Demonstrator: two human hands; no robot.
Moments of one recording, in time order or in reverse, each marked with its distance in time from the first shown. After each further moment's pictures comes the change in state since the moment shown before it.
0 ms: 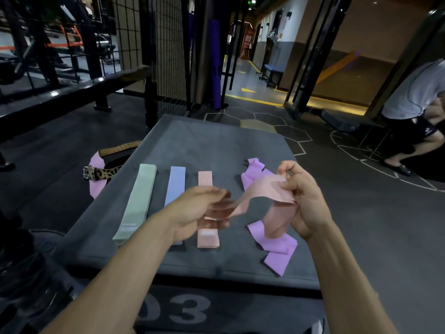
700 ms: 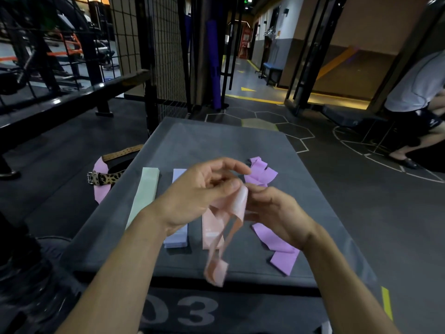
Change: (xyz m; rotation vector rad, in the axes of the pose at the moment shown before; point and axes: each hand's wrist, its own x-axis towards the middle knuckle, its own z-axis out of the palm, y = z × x) left_hand -0.035 0.037 0.005 0.379 -0.187 0.559; right_hand -0.009 0.022 0.021 -0.304 -0.407 0.281
